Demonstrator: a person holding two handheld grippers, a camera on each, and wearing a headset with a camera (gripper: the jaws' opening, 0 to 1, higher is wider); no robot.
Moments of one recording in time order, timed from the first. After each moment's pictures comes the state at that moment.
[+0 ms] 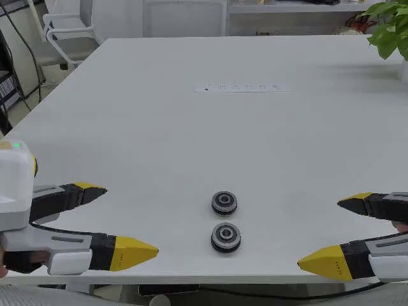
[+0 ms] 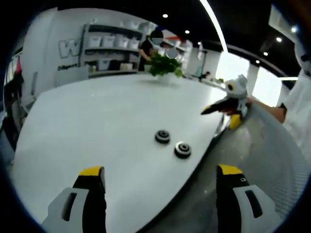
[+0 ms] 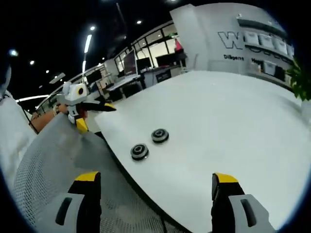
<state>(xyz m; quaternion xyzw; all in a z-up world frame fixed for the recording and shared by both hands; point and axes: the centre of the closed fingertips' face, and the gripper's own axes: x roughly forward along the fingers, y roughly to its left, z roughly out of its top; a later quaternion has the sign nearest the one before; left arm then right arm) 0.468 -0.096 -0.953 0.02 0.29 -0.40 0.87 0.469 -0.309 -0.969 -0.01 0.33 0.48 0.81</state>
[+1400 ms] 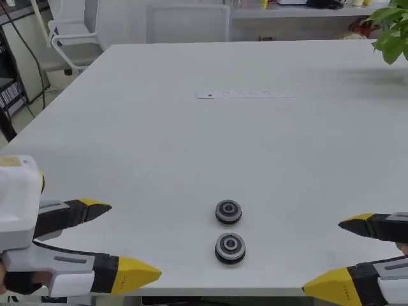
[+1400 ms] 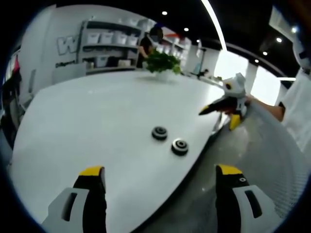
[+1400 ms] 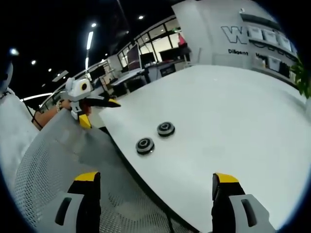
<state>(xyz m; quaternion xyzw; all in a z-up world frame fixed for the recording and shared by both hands) 0.467 -0.096 -0.953 0.02 0.29 -0.40 0.87 0.465 -0.312 -0.975 -0.03 0.35 0.48 0.80</state>
